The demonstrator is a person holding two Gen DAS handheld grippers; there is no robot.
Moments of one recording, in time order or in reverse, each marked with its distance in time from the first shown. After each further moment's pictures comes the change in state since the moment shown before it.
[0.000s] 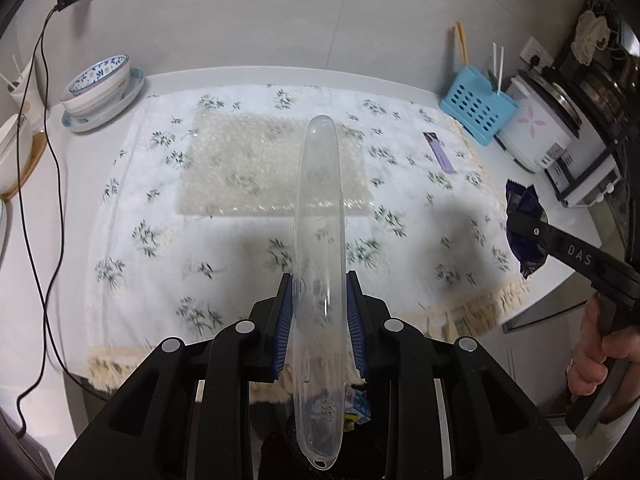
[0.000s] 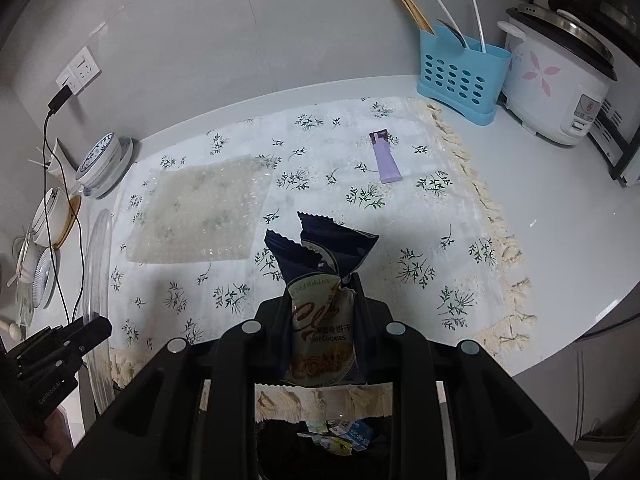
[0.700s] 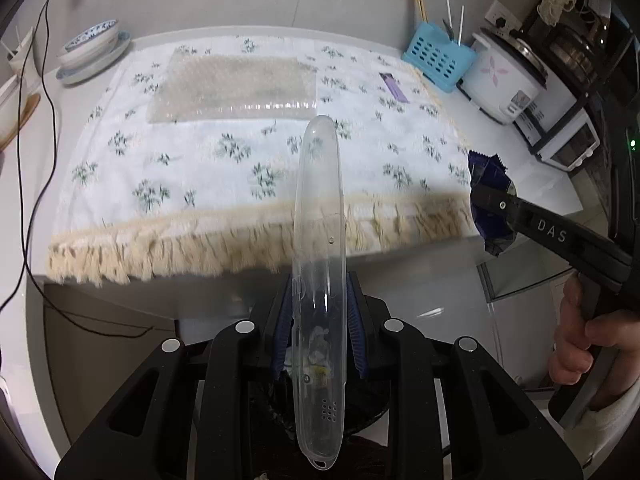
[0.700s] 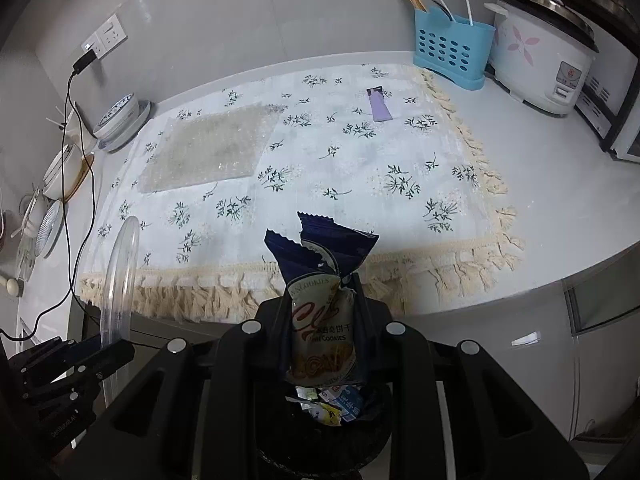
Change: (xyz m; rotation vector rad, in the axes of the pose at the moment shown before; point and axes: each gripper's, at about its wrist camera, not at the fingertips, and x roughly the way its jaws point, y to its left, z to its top) left arm -0.015 -0.043 -0.104 0.013 0.068 -0.057; right arm -0.026 -0.012 -0.090 -0.048 0.029 0.013
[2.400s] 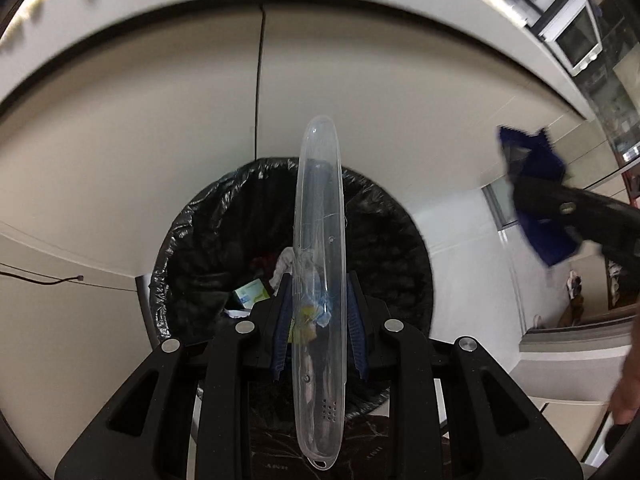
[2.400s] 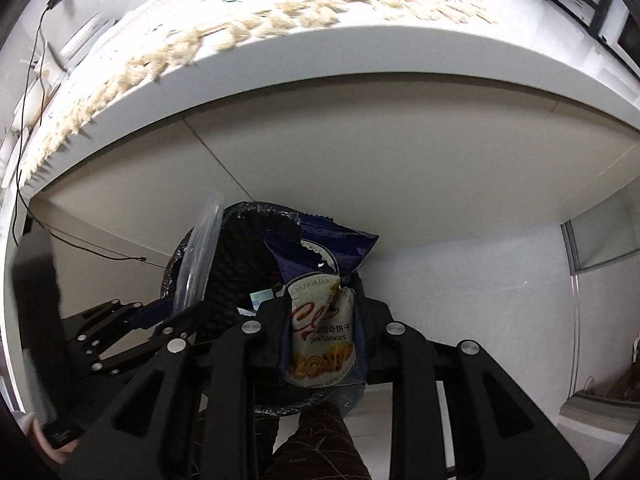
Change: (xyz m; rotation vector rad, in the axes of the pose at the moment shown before) left arm 0.177 -0.045 -0.147 0.113 0.181 -0.017; right arm 0.072 -0.073 -0.172 0.045 0.206 -0.043
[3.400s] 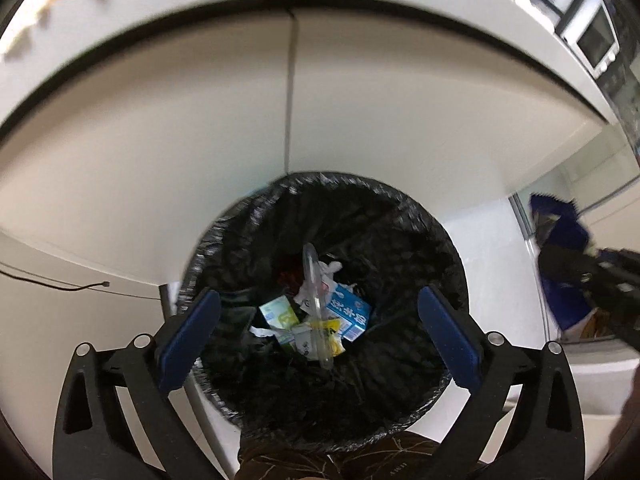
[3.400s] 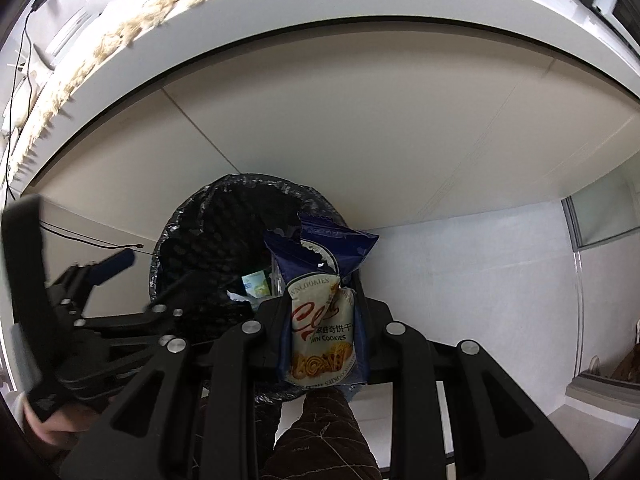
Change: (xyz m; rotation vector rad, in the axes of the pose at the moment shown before) left arm 0.001 0.008 0.009 -0.014 -0.044 0.097; right arm 0.024 0.000 -0.014 0.027 0.061 -0.002
